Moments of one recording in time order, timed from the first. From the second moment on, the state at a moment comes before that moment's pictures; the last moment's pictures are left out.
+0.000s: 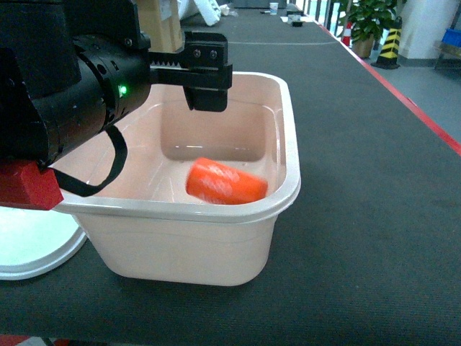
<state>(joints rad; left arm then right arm) -0.42 1.75 0.79 0.93 -0.30 0.01 0.00 0.00 0.01 -0.01 0.00 0.00</state>
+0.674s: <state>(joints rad) 0.25 1.64 0.58 0.97 0.08 0.01 0.00 0.00 0.01 -0.01 0.00 0.00</state>
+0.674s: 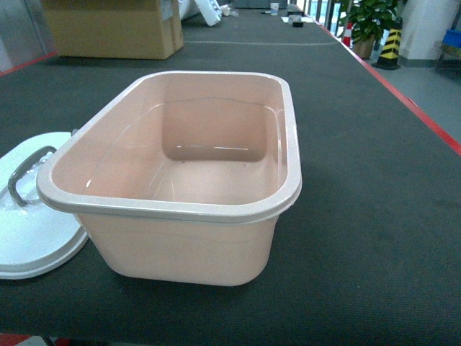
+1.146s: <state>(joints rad) 0.22 2.13 0.88 0.97 0.22 0.05 0.00 0.00 0.01 -0.01 0.00 0.00</state>
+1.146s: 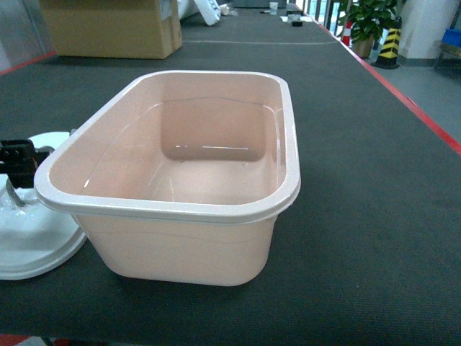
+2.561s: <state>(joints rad) 0.25 2.16 0.98 0.88 0.20 0.03 0.00 0.00 0.01 -0.01 0.00 0.00</state>
